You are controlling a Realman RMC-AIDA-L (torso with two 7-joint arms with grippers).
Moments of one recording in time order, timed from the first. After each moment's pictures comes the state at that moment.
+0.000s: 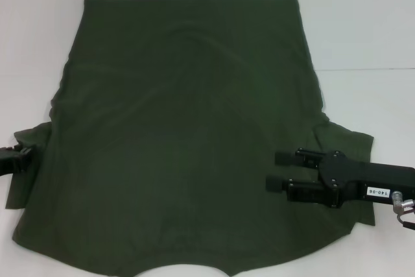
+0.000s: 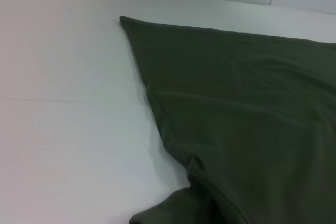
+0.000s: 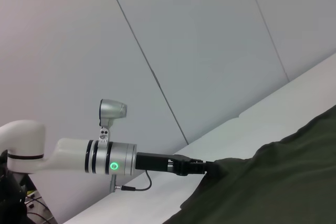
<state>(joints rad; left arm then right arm) -0.43 -2.09 0.60 0.68 2.01 0.86 -1.64 0.54 2.07 -0.66 -0.56 -1.92 -1.66 1.48</state>
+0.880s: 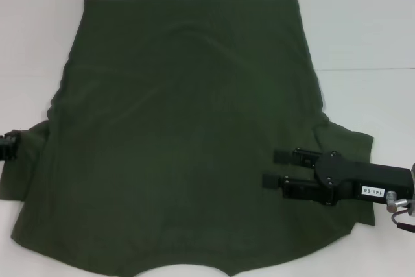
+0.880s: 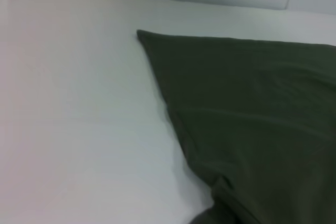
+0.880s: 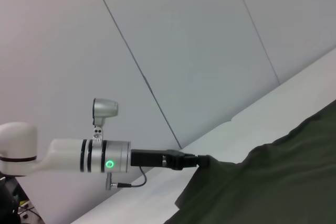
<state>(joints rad) -0.45 -2.08 0.60 0.69 2.02 0.80 -1.64 0.55 2.08 -0.64 -0.54 -1.92 -1.63 1.48</state>
